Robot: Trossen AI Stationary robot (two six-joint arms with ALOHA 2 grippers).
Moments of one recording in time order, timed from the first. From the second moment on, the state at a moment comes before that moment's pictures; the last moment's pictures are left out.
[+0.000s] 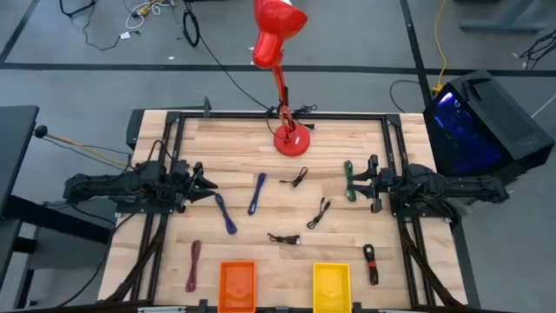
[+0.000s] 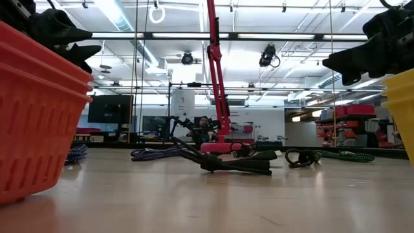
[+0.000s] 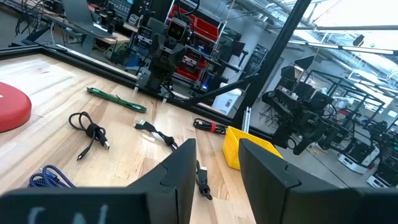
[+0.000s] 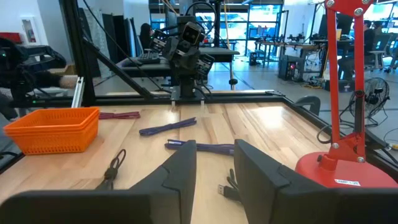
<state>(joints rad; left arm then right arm) 0.04 0.01 0.01 0.07 0.16 -0.46 0.01 0.06 0.02 0.04 0.04 -0.01</state>
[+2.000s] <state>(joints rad) 0.04 0.29 0.01 0.36 -0.27 -0.51 -0.08 0.42 0.45 -0.40 0.54 0.10</state>
